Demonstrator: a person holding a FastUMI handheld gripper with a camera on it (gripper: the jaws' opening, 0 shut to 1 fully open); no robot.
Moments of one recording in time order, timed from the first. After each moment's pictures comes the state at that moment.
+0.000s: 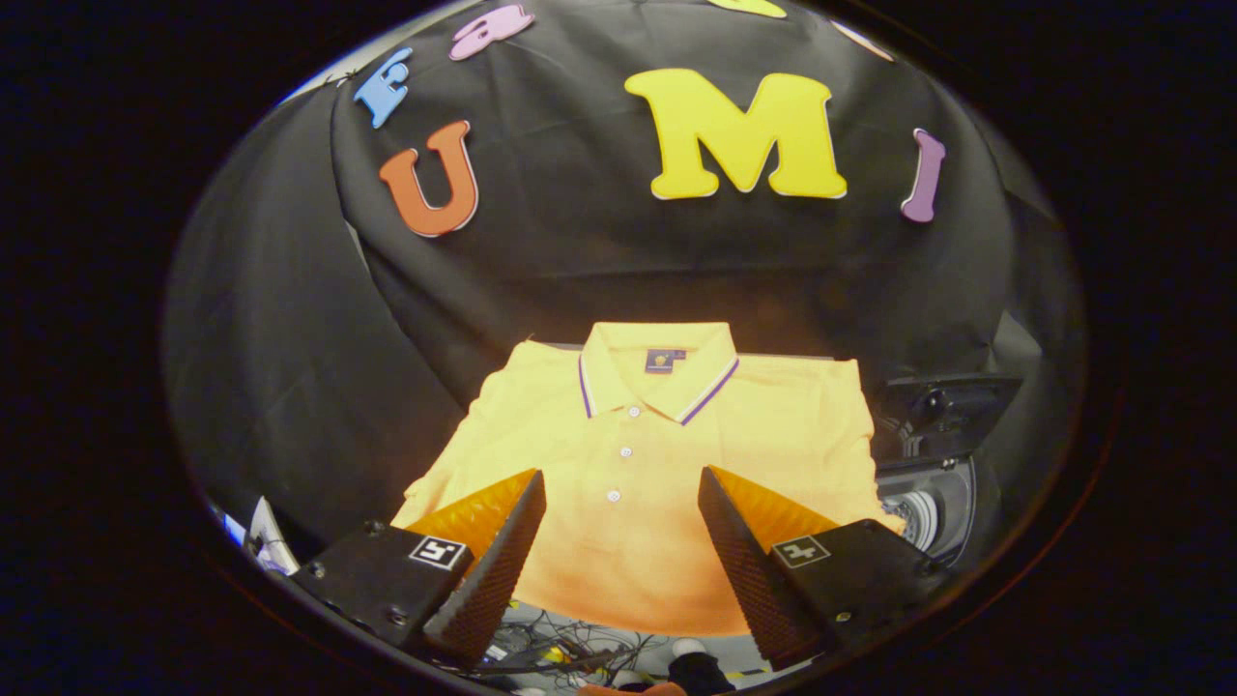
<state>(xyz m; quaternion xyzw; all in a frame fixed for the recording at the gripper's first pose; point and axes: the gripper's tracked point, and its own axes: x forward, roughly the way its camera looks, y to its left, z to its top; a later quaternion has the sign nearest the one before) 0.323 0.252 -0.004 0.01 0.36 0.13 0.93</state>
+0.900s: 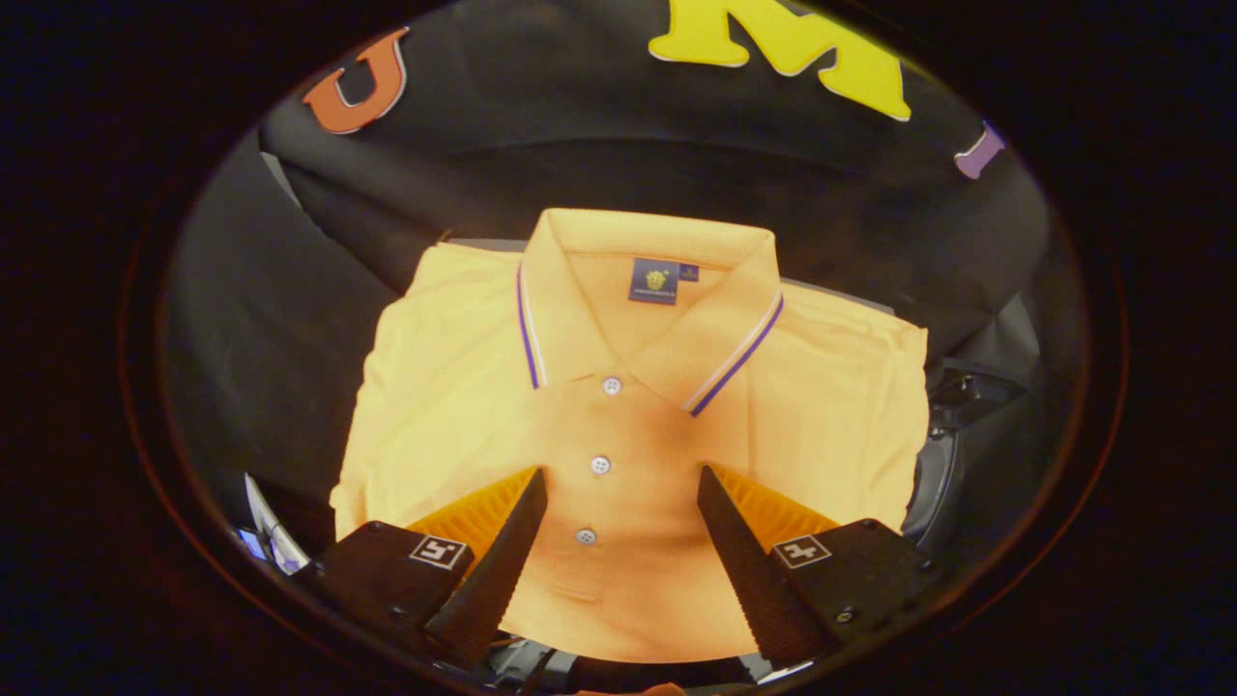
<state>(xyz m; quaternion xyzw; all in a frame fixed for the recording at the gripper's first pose) 0.377 0.259 -0.064 -0.05 0.55 0.05 0.83</state>
